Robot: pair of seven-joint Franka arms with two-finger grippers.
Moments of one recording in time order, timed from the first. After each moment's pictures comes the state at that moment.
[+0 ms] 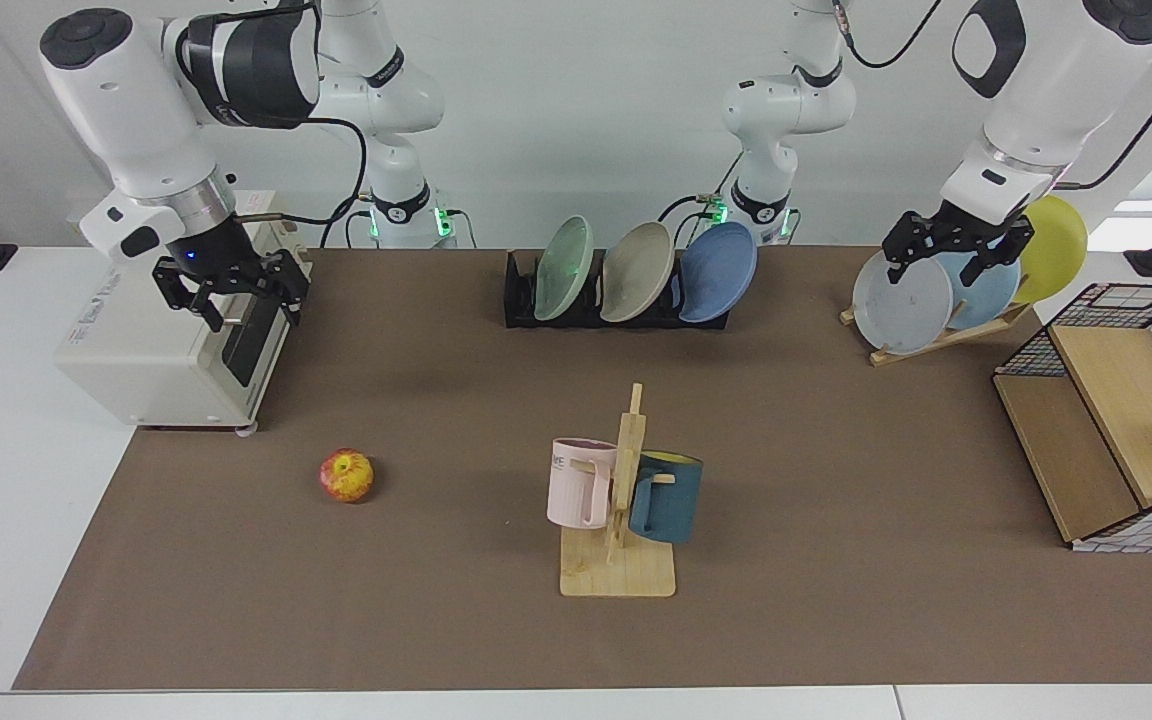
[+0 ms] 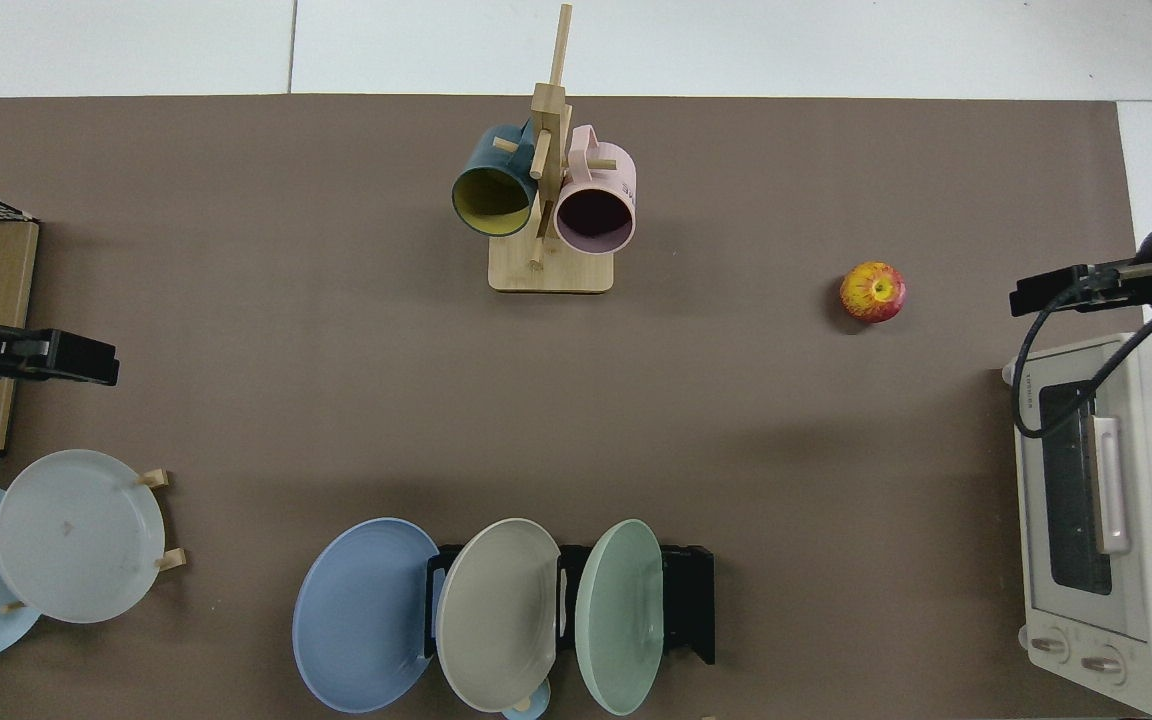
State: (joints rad) left arm 0.06 -0.04 -0.06 -1.68 0.01 1.62 0.11; right arm 0.02 0.04 -0.08 -1.66 0.02 1.78 -0.11
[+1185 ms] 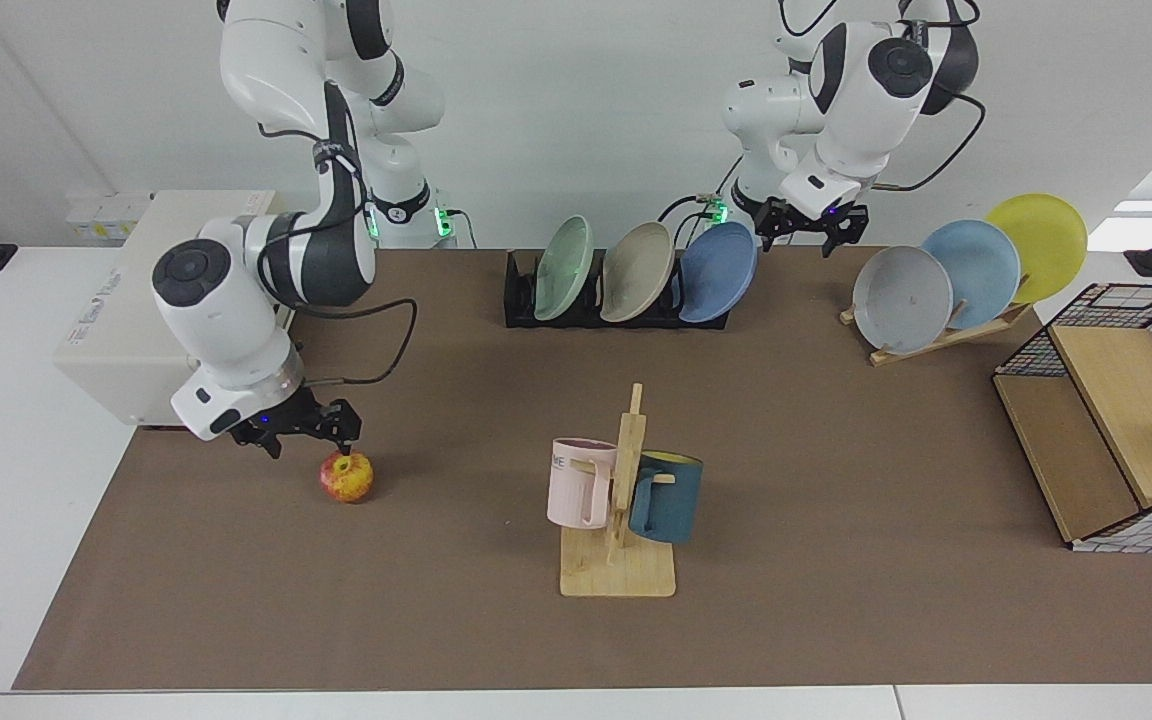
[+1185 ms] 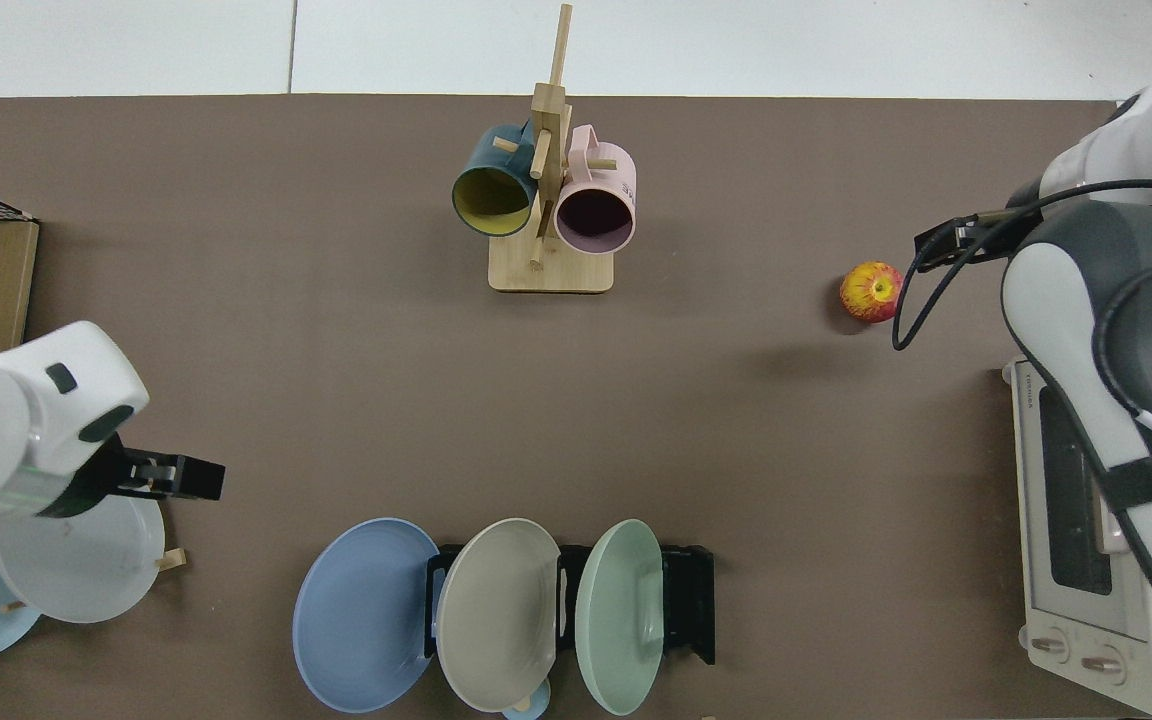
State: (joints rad) left arm 0.04 -0.40 -0.24 -2.30 -0.12 1.74 0.02; right arm 0.07 0.43 -0.07 -1.56 0.02 2.02 -0.03
